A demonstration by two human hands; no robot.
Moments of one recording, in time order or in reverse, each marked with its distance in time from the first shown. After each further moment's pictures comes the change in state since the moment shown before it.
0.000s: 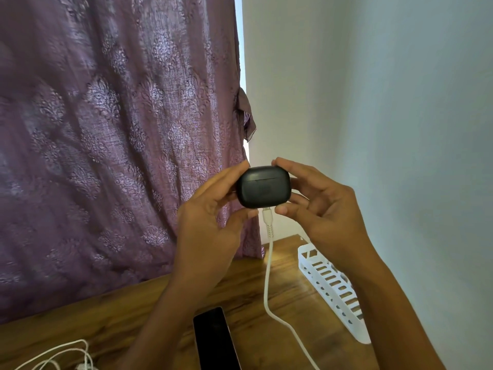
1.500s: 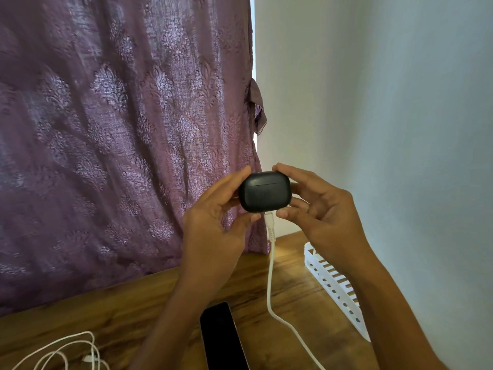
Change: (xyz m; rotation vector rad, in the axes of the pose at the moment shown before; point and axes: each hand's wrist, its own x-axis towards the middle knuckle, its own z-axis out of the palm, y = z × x) left_hand -0.008 -0.021 -0.007 -0.082 0.034 -0.086; right_hand 0.001 0.015 0.017 0.036 -0.018 0.069
